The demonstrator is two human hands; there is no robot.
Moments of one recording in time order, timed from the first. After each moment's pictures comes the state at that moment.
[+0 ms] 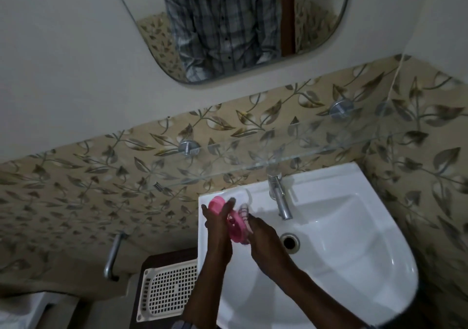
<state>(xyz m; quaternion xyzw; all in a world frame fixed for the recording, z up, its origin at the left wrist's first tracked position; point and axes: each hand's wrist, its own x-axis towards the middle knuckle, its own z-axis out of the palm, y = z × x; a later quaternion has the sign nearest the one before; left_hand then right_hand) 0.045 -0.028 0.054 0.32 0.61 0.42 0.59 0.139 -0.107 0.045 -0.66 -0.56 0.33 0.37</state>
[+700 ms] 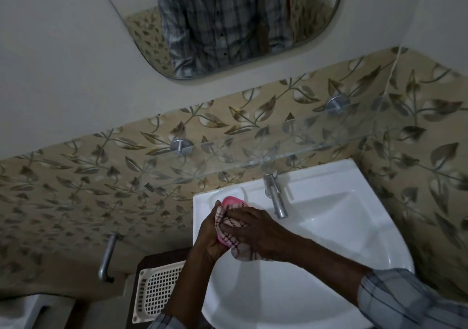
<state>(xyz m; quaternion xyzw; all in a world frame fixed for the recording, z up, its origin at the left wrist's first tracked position) 0.026 -0.013 0.046 0.17 0.42 0.28 0.85 0.193 -0.086 0.039 -0.44 -0.85 0.13 0.25</state>
